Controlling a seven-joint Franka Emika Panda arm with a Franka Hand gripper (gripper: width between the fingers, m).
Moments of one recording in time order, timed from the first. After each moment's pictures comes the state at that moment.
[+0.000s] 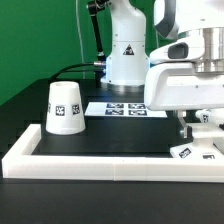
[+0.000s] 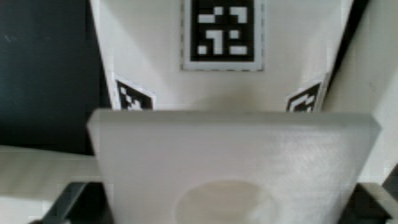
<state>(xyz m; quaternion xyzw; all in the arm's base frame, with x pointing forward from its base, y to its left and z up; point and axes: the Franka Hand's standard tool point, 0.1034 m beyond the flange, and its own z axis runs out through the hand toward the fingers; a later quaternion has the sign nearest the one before) 0.612 0.098 0.052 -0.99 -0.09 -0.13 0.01</state>
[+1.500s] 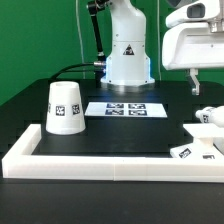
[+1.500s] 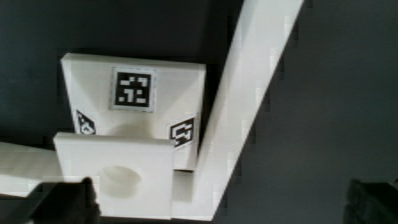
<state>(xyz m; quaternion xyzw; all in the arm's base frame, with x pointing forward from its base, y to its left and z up) 0.548 0.136 0.108 -0.98 -0.12 -0.14 0.02</state>
